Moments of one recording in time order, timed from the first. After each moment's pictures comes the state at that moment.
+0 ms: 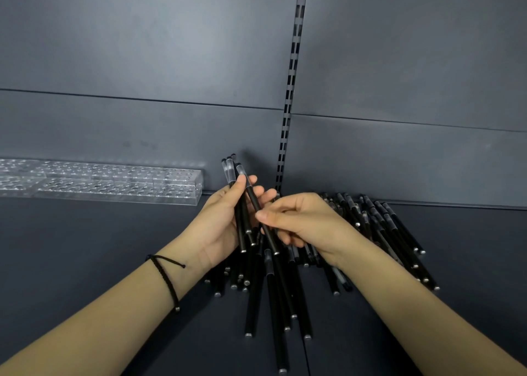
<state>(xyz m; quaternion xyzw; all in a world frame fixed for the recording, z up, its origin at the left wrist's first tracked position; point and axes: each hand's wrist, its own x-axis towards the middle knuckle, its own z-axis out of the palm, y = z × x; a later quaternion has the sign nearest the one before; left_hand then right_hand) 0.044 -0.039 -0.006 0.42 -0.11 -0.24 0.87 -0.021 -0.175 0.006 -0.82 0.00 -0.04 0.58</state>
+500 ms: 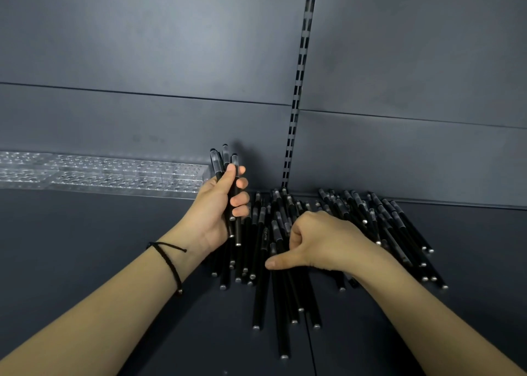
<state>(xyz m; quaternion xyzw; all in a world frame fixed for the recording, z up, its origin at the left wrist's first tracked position) 0.060 -0.027 -0.005 0.42 -0.11 -0.20 0.88 -0.037 -0.171 0.013 -0.99 0.08 0.07 0.11</state>
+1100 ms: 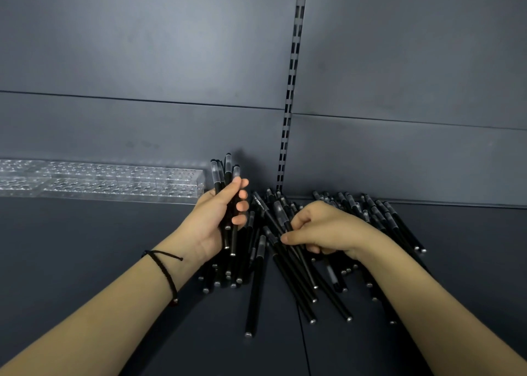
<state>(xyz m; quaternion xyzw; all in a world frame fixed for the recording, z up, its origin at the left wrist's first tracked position) 0.053 -0.029 -0.008 0.47 -0.08 -0.21 0.86 -0.023 -0.201 0.007 -0.92 0.08 0.06 0.38</state>
